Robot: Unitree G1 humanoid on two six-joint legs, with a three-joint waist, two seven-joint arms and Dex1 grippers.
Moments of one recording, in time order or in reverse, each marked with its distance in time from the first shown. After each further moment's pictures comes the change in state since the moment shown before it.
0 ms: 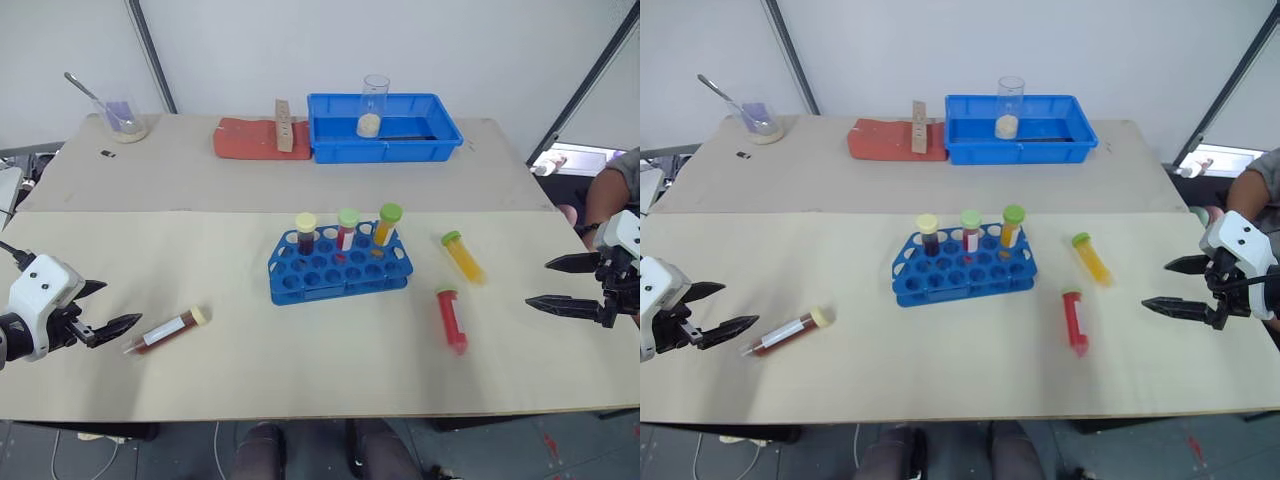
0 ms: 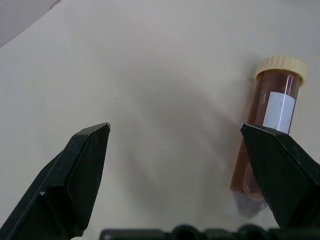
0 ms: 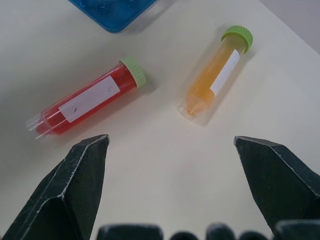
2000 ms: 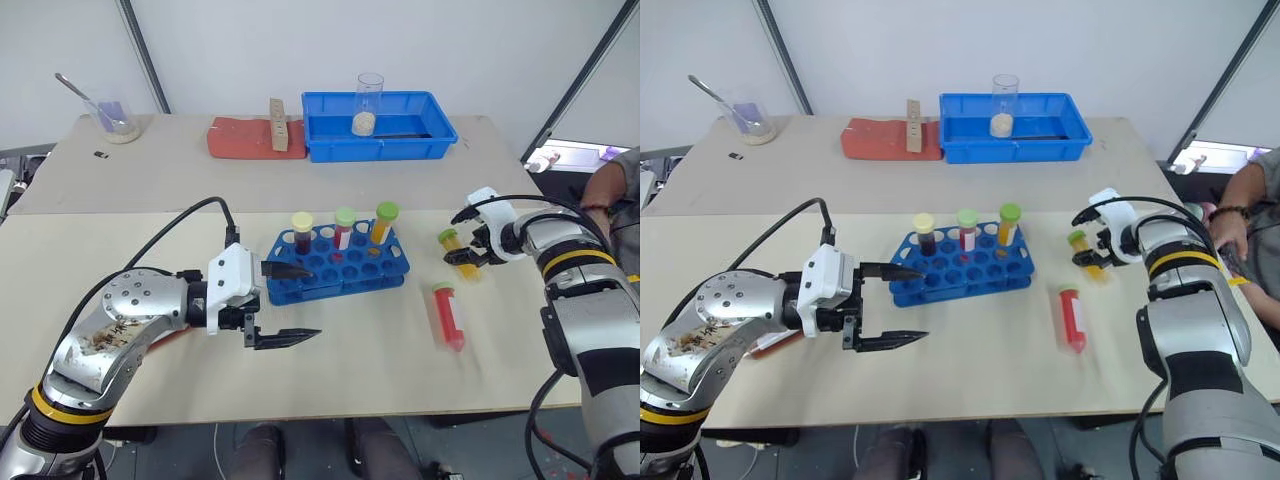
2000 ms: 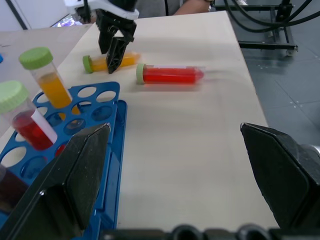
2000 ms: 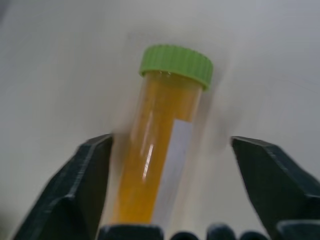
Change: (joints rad) left arm -0.483 -0.240 -0.587 -0.408 -0.193 0.022 -0.058; right arm -1.012 0.595 0.540 1.134 -0.498 0.023 -0.388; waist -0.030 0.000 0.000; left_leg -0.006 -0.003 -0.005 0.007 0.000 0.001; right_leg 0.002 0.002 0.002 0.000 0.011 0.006
